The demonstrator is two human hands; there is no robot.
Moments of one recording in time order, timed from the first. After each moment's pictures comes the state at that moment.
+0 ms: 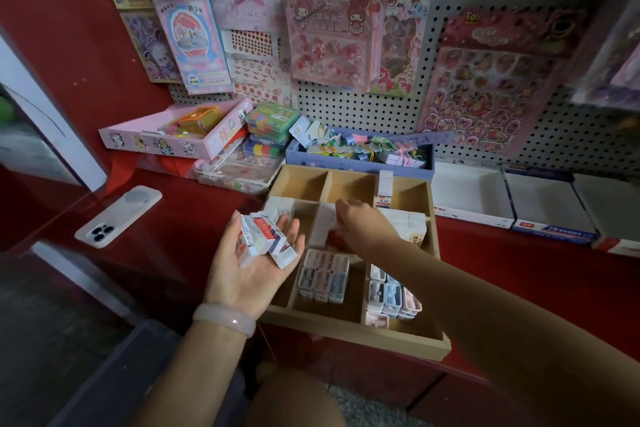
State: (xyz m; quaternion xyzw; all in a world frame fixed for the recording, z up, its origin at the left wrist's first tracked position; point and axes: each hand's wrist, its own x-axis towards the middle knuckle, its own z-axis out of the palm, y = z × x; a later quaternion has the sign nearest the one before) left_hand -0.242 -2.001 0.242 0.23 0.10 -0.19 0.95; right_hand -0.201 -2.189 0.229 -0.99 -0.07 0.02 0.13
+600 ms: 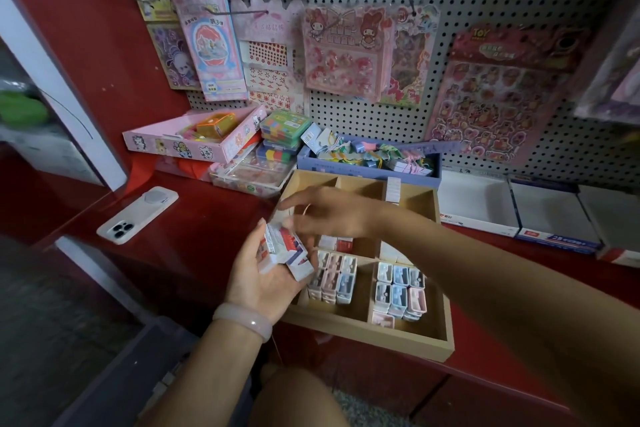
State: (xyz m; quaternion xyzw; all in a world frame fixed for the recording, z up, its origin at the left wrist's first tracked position) left_hand -0.258 -2.007 0.247 0.31 0.09 -0.18 0.93; right_hand -0.214 -2.148 0.313 -0.91 -0.25 0.13 0.30
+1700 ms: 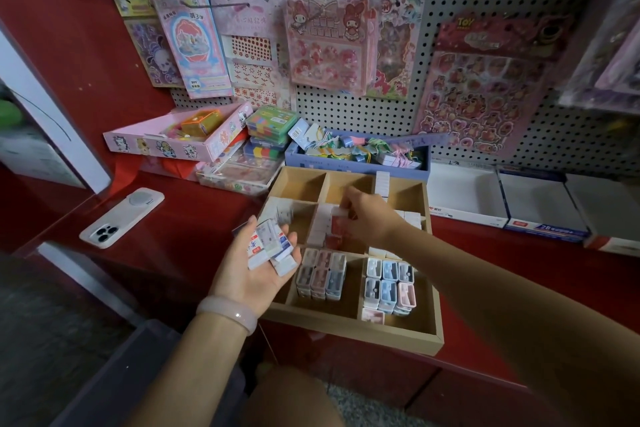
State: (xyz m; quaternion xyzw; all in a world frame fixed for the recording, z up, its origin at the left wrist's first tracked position) left_hand -0.249 -2.010 0.251 0.34 0.17 -0.19 0.90; right_hand -0.211 -2.202 0.255 -0.96 -0.04 0.03 0.26
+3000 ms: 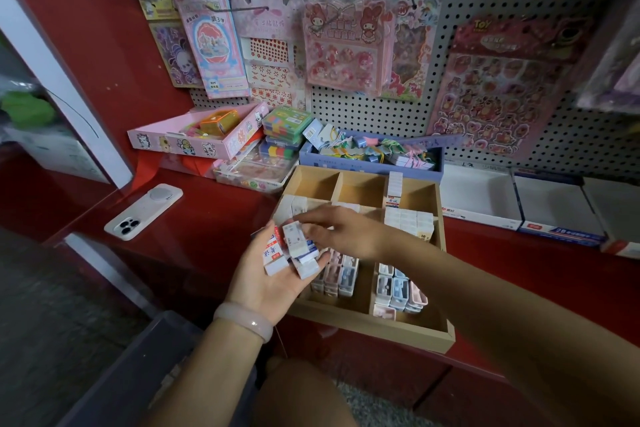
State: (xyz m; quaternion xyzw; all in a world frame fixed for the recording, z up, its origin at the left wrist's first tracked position) left_hand -0.271 -2.011 0.258 0.32 0.12 -0.19 0.92; right_hand -0.228 -2.158 0.269 -0.89 -0.23 0.11 0.39
